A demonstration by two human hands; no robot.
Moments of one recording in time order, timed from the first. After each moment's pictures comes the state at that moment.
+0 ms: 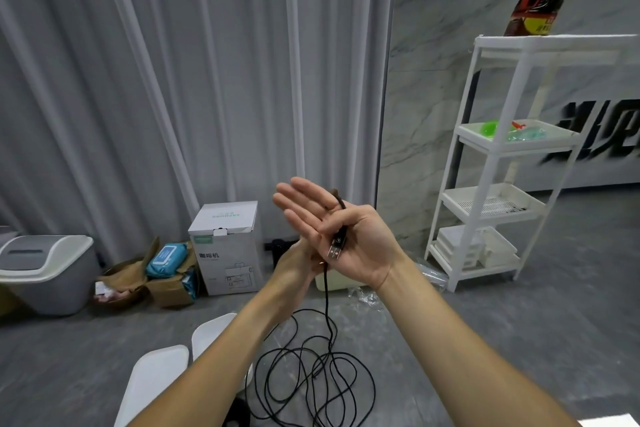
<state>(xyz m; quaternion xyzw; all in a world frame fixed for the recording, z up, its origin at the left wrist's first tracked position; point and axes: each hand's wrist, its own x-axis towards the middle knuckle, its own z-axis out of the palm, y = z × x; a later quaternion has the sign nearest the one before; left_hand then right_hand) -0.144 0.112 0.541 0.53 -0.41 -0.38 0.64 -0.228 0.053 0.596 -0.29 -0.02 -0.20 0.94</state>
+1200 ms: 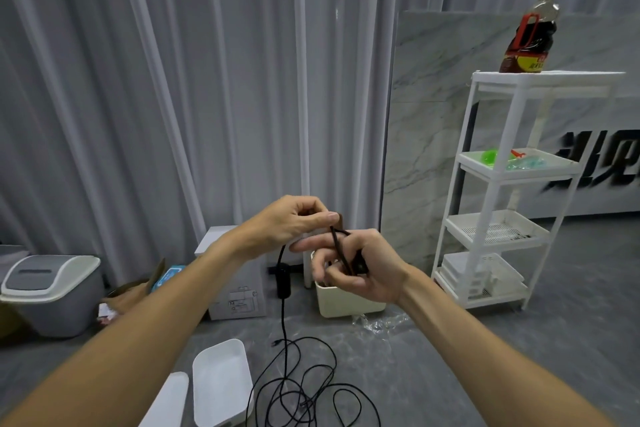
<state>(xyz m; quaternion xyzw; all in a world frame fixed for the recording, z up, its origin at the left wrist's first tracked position) -0.085 0.112 0.644 0.62 -0.61 -0.27 0.41 -0.240 0.033 0.602 -0.59 0.05 -0.06 0.80</state>
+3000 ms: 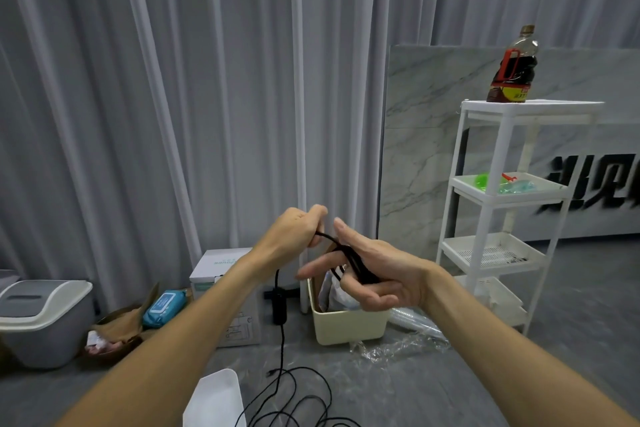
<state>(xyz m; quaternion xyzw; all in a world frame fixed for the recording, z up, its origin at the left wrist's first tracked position) -0.111 0.102 0.661 0.68 -0.51 -0.21 0.48 -0.270 0.022 0.652 -0.67 0.05 0.07 0.74</state>
